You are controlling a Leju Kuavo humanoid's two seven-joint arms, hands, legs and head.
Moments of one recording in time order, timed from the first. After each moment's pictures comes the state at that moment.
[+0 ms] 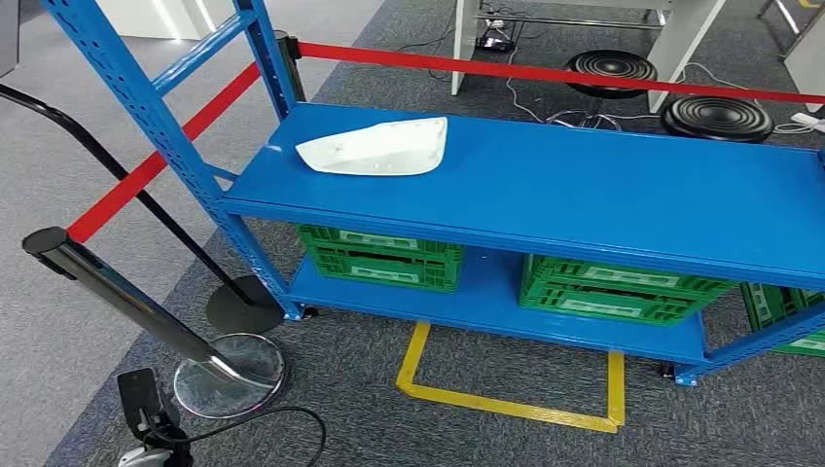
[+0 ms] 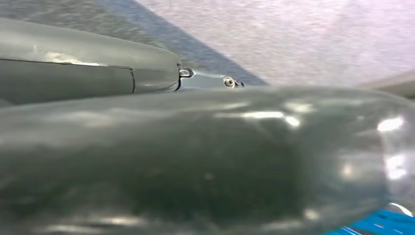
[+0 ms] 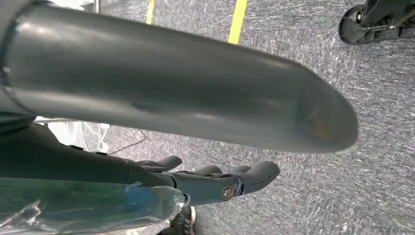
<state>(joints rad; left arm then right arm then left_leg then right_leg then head) -0.23 -0.12 0.95 -0.43 -0.58 -0.02 -0.69 -0.04 0.18 -0.39 -0.21 0.70 -0.40 0.19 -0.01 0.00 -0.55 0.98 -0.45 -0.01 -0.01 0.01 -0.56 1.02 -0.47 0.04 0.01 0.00</state>
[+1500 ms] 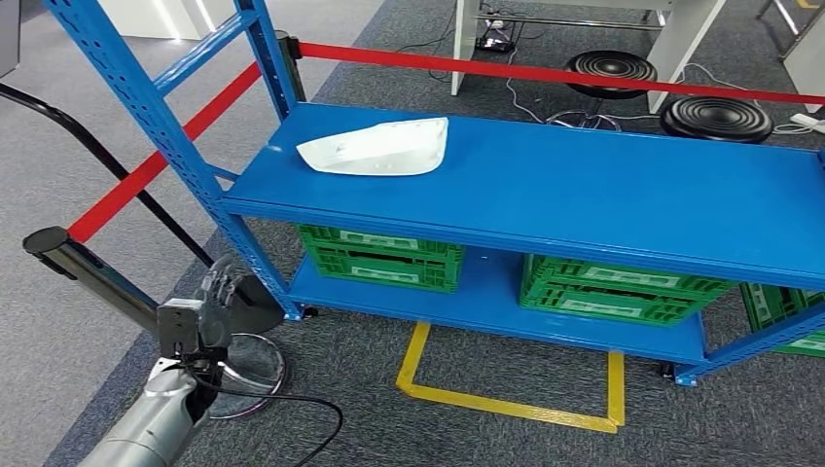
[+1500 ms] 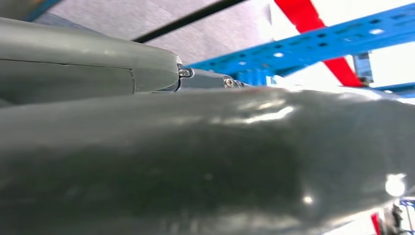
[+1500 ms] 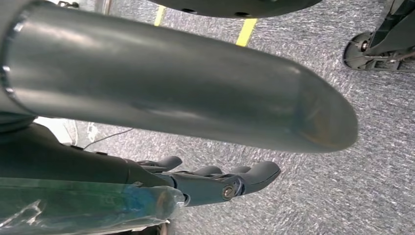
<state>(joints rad) -0.21 -0.05 0.02 -0.88 -0.09 -0.13 -0.70 -0.05 0.23 -0.38 -0.21 0.81 -0.34 0.18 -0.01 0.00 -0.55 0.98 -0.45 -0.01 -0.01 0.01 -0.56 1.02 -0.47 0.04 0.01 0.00</state>
